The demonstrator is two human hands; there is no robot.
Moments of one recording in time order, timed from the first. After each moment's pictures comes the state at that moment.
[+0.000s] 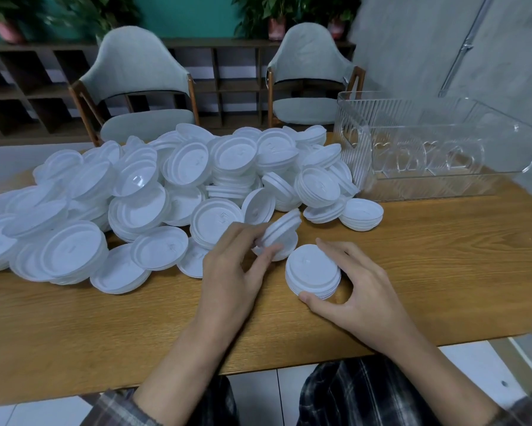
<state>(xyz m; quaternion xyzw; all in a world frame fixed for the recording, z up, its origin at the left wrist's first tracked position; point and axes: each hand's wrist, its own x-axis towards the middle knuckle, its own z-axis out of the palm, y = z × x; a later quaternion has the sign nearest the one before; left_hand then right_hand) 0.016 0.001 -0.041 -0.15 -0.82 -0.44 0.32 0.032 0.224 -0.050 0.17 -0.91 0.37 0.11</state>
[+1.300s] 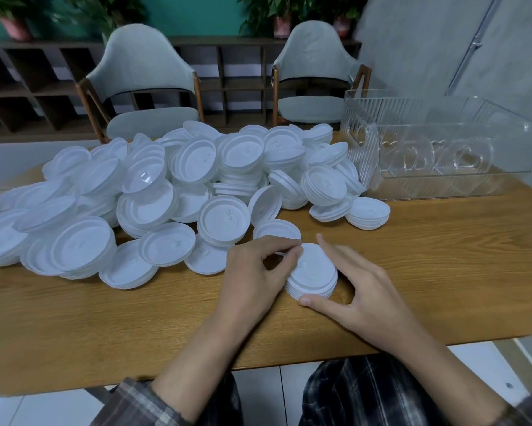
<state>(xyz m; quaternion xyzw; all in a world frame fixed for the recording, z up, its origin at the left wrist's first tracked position) 0.018 0.014 -0.037 -0.11 -0.82 -0.53 0.16 0.030 0.222 -0.052 0.20 -0.90 0.37 0.06</state>
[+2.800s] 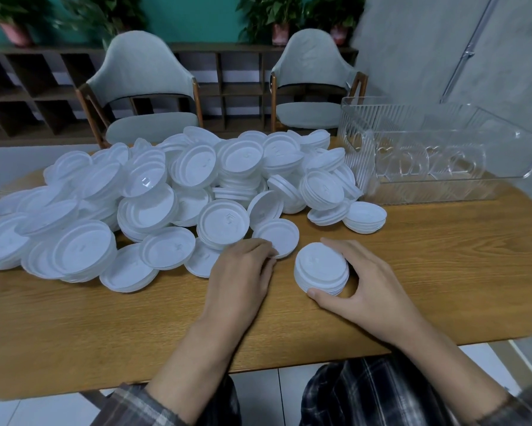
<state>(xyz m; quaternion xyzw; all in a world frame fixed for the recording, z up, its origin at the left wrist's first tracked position) 0.009 -0.004 -0.053 -0.15 -0.92 -0.28 0.24 0.023 0.230 -0.043 0.17 -0.91 0.36 0.09</state>
